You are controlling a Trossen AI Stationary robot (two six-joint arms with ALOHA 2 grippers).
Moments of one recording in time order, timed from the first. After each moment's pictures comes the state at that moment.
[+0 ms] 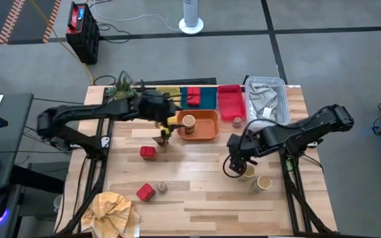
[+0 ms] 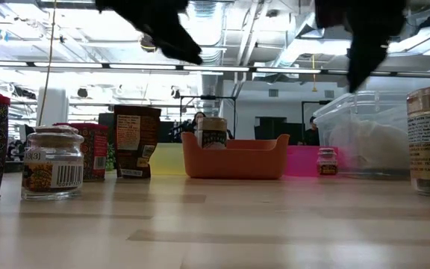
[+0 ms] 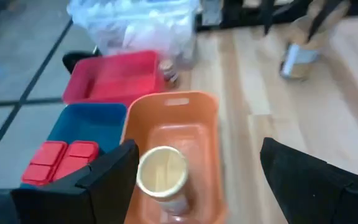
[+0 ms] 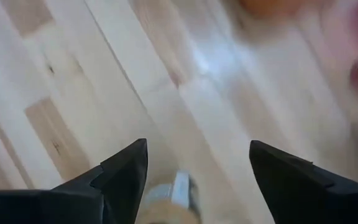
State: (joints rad) left arm 0.24 1.29 1.07 -0.26 0.05 0.23; right arm 0.30 1.37 1.11 -1.00 0.21 0.78
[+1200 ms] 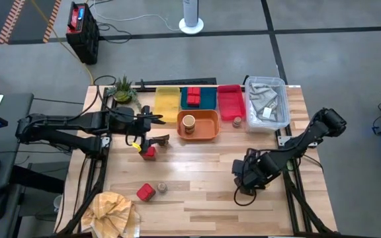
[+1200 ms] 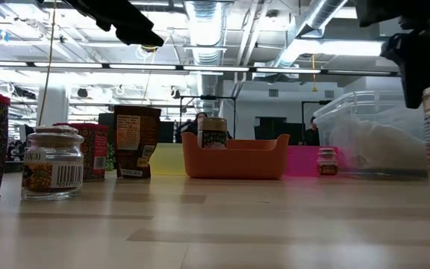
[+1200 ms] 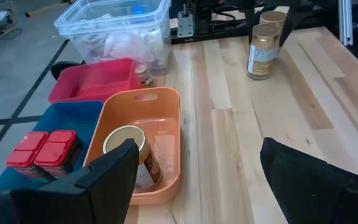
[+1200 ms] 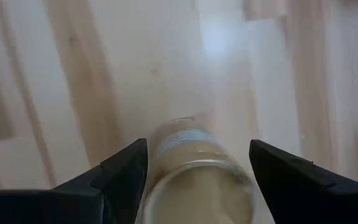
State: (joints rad) left arm 0.07 0.95 0.83 -0.26 -0.04 0.16; right arm 0.57 1.49 1.11 -1.05 0.19 0.75
